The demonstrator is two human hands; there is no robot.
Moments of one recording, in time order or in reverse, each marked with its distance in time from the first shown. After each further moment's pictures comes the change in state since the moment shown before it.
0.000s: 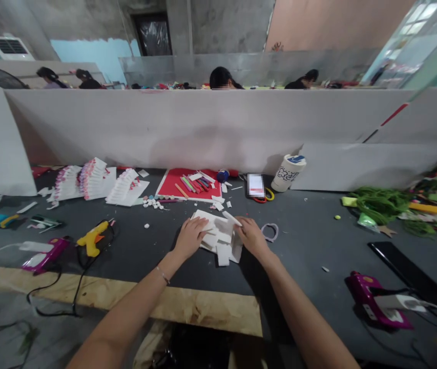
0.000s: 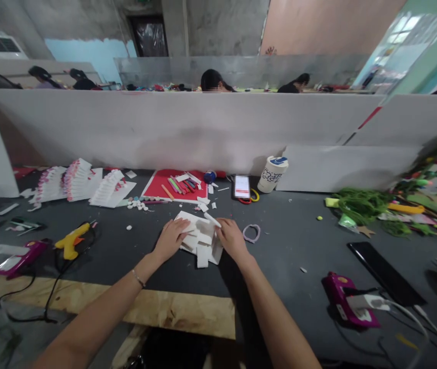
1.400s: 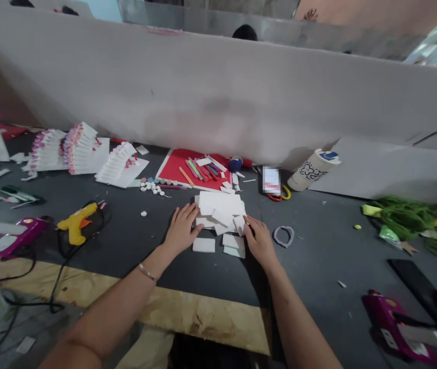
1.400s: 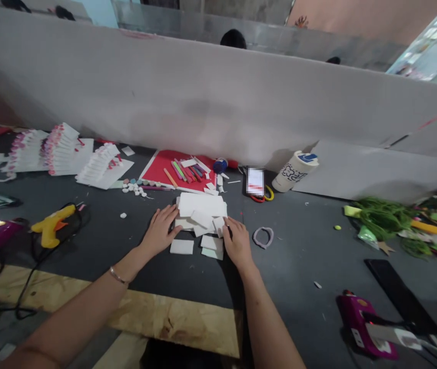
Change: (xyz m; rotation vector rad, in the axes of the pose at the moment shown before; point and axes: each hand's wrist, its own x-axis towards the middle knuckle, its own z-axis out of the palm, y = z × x) left_hand -0.011 -0.032 0.007 0.022 0.021 -0.165; right_hand -0.010 0.022 0.028 -0.219 0.147 0.117
